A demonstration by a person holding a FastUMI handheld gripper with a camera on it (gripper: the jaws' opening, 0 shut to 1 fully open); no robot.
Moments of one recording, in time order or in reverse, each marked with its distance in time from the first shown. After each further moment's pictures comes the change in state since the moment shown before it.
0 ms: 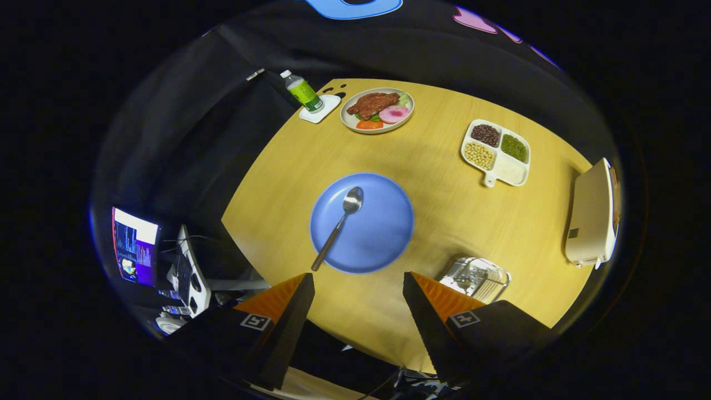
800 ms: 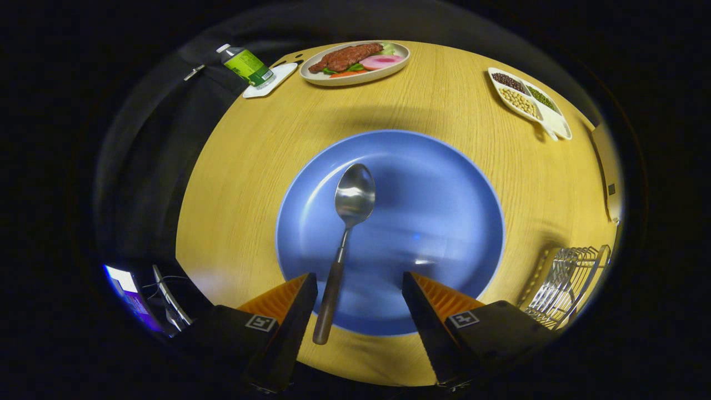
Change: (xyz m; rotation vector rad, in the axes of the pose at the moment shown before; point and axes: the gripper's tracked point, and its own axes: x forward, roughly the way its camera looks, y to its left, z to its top) arm 0.177 0.007 -0.017 0.198 0.066 -0.179
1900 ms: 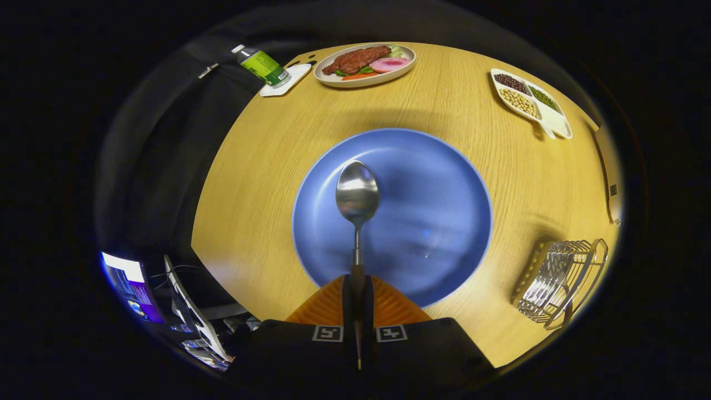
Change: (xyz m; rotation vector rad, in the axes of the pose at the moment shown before) arm -0.052 -0.003 -0.009 -0.056 -0.011 0.087
